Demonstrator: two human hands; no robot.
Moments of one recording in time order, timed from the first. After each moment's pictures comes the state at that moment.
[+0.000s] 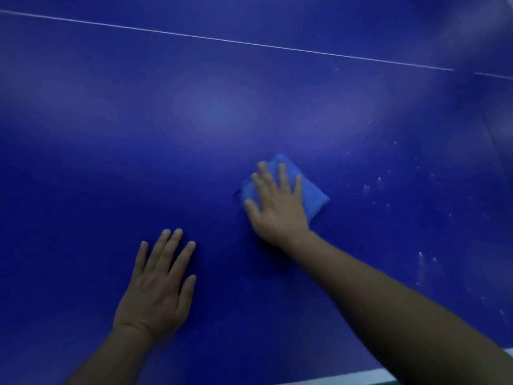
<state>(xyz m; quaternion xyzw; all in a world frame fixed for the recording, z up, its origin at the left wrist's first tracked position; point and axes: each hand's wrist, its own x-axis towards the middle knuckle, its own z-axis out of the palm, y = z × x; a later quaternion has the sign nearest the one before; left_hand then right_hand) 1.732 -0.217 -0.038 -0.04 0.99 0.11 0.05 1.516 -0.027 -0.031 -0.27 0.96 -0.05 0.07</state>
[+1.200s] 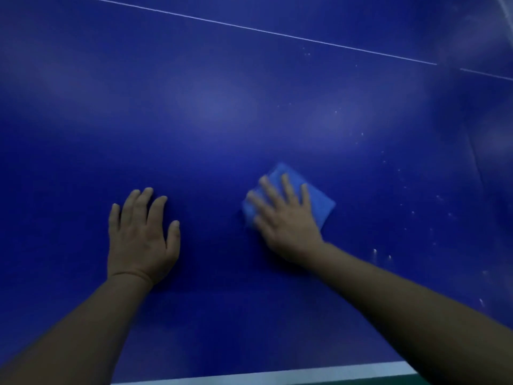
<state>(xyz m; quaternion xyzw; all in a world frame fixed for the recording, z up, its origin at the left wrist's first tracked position) 1.656 -0.125 -0.034 -0.23 0.96 0.14 -0.02 1.503 0.128 -0.035 -0.39 0.92 -0.02 0.08</state>
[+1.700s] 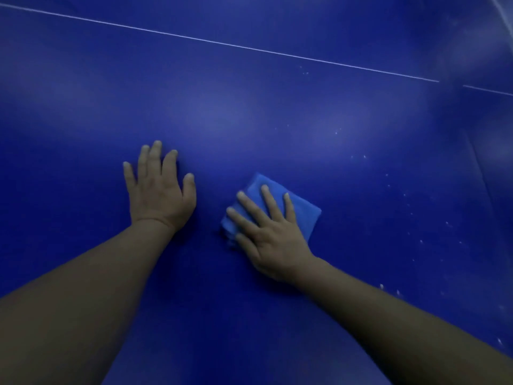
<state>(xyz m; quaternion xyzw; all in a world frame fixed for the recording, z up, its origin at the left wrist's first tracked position) 1.514 -0.144 -0.029 -0.27 0.95 0.17 -0.04 1.474 0.097 -0.038 -0.44 0.89 -0.03 0.08</state>
